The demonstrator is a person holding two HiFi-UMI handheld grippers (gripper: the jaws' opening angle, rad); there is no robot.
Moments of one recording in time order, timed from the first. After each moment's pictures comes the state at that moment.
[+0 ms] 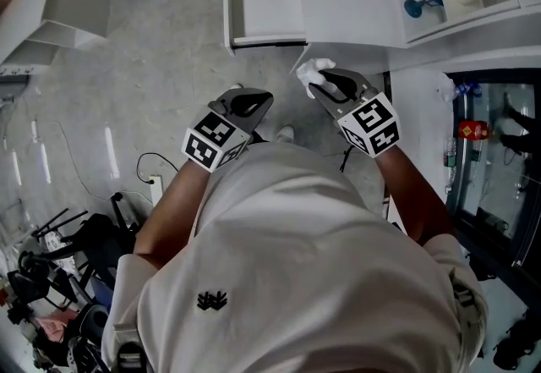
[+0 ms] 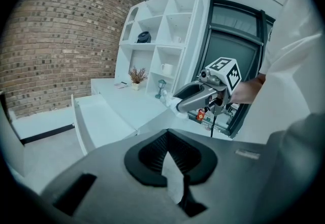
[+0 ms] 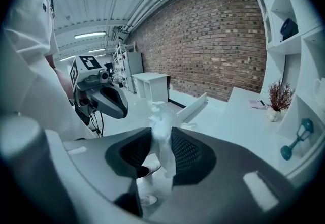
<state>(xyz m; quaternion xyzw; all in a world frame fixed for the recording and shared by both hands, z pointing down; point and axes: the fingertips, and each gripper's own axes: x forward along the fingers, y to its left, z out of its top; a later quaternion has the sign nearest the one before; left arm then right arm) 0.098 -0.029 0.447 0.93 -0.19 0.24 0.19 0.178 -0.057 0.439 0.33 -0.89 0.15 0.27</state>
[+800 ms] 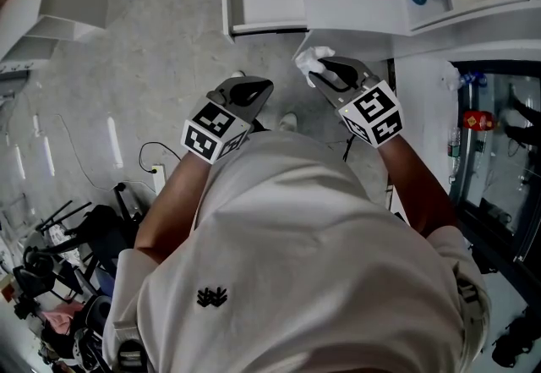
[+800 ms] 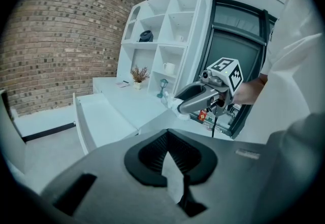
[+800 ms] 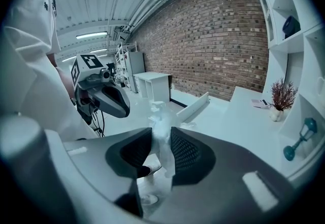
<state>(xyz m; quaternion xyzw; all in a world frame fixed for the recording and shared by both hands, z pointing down) 0.100 -0.032 0.451 0.93 -0.20 0.24 0.20 0.177 -0.057 0.445 0.32 -0.89 0.15 0.27</state>
